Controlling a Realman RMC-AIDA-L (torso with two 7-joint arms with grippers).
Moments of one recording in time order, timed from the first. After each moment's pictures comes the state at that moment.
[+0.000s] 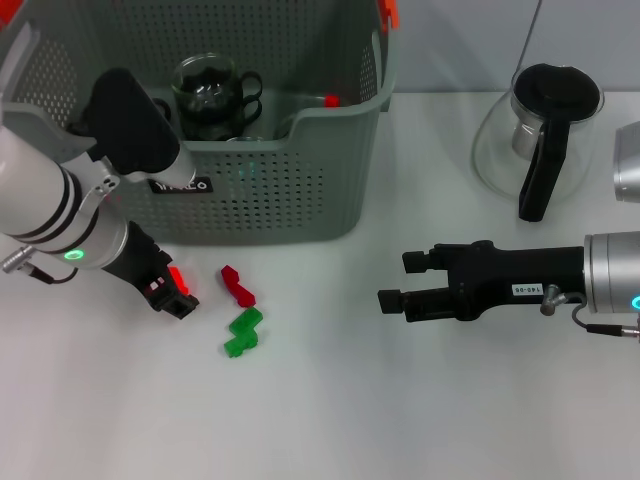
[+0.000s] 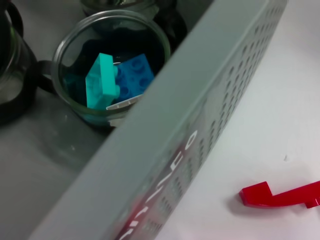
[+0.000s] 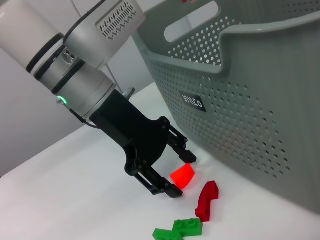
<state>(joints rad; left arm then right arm) -0.60 -2.17 1.21 1.08 2.83 1.26 -2.15 0.61 2.06 -1.03 -0.56 -1.88 -1.37 1.61</state>
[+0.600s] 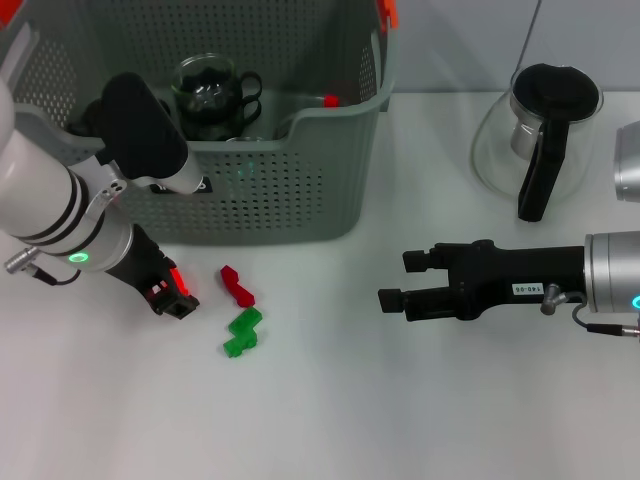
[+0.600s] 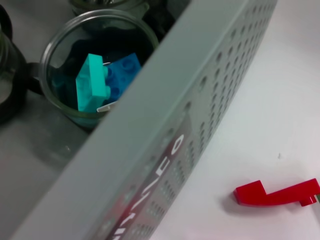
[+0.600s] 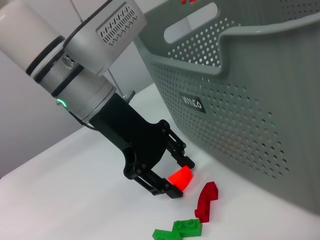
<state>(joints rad) -0.61 -2.17 1.23 1.08 2.84 1.27 -2.15 0.61 2.06 -1.03 -0.56 -1.87 -1.37 1.61</state>
